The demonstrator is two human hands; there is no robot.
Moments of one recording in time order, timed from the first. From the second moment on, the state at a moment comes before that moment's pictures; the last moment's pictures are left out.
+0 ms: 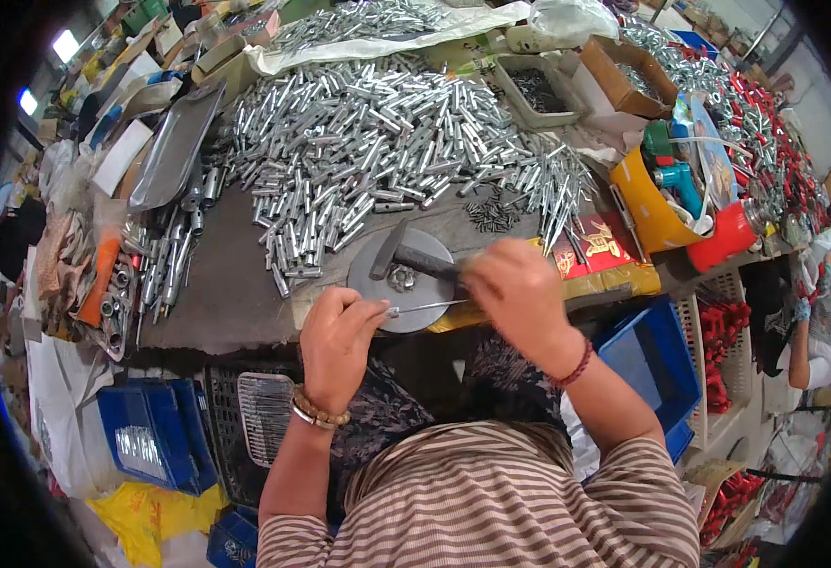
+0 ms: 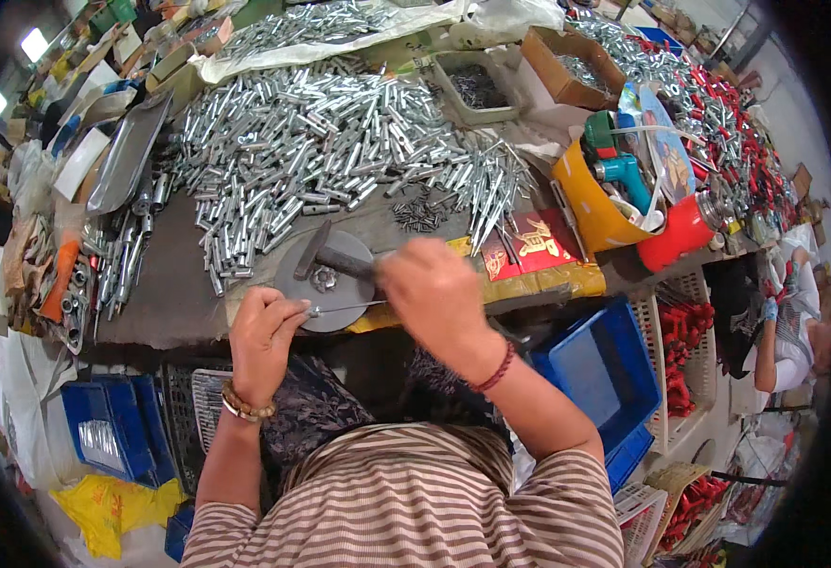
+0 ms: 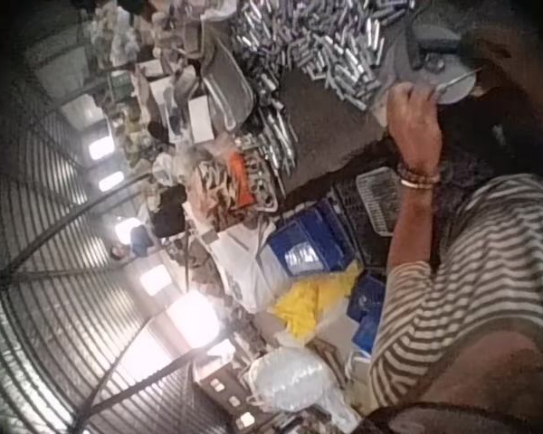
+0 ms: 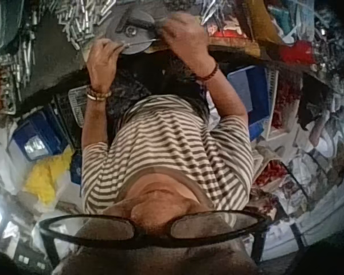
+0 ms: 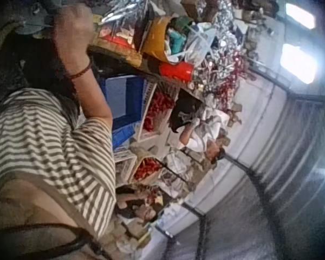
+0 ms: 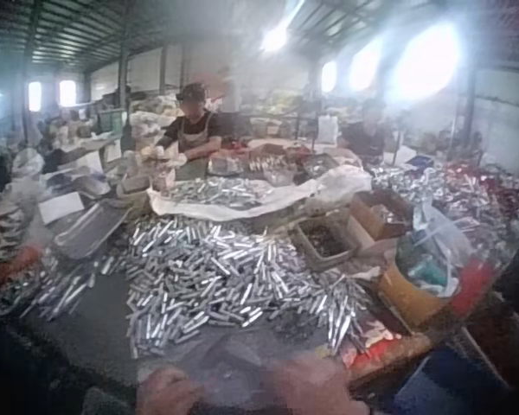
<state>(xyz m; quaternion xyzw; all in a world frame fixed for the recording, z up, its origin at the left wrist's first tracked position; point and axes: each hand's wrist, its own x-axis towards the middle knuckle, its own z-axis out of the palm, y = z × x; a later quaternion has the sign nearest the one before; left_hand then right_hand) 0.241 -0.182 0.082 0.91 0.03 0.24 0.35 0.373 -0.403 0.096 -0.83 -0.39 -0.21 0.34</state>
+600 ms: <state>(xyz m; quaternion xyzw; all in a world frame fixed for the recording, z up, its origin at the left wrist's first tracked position) 0.239 -0.183 0.074 0.91 0.00 0.29 0.31 0.433 -0.429 0.086 -0.88 -0.41 -0.20 0.16</state>
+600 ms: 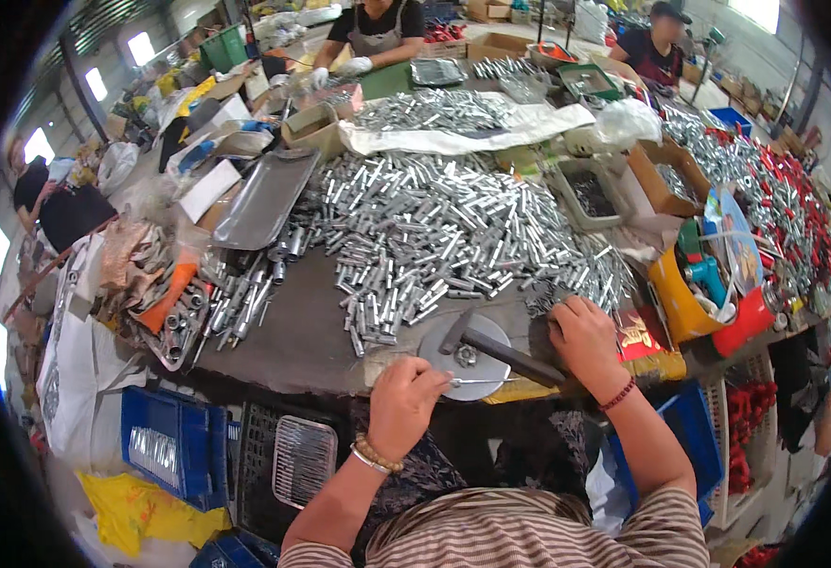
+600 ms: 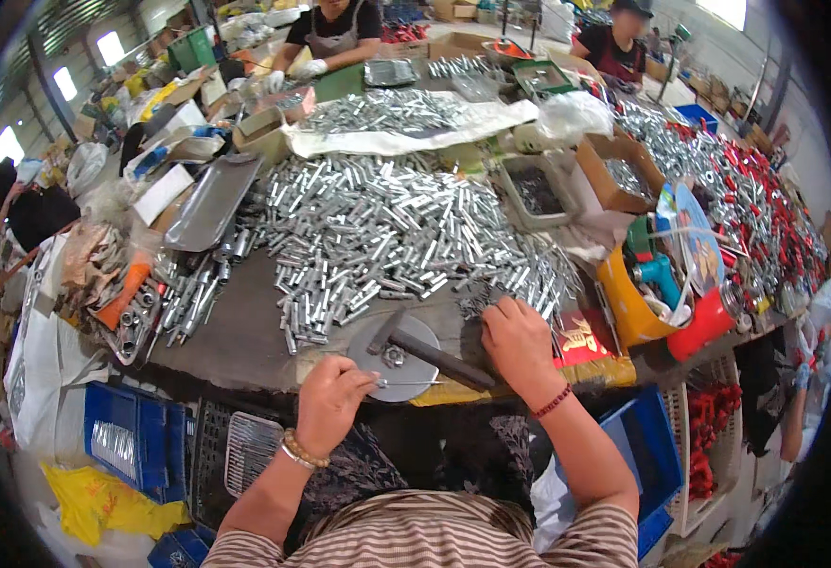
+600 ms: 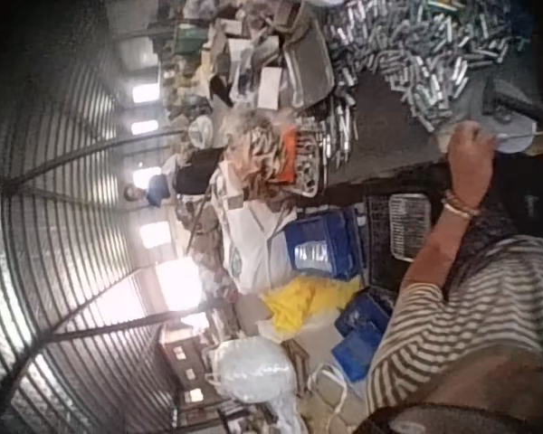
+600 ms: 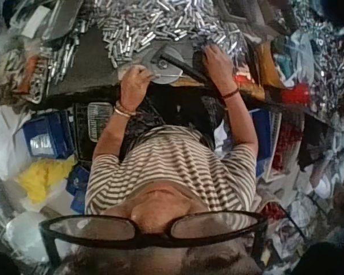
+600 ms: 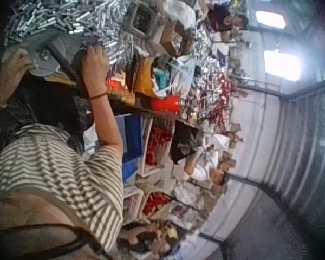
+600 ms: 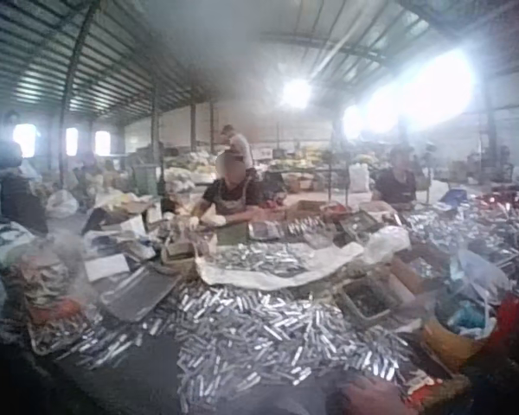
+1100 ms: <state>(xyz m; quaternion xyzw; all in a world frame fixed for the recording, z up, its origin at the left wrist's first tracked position) 0.241 -0.179 0.072 0.91 0.01 0.27 0.30 0.414 -0.410 0.113 -0.86 -0.32 -0.05 0.40</state>
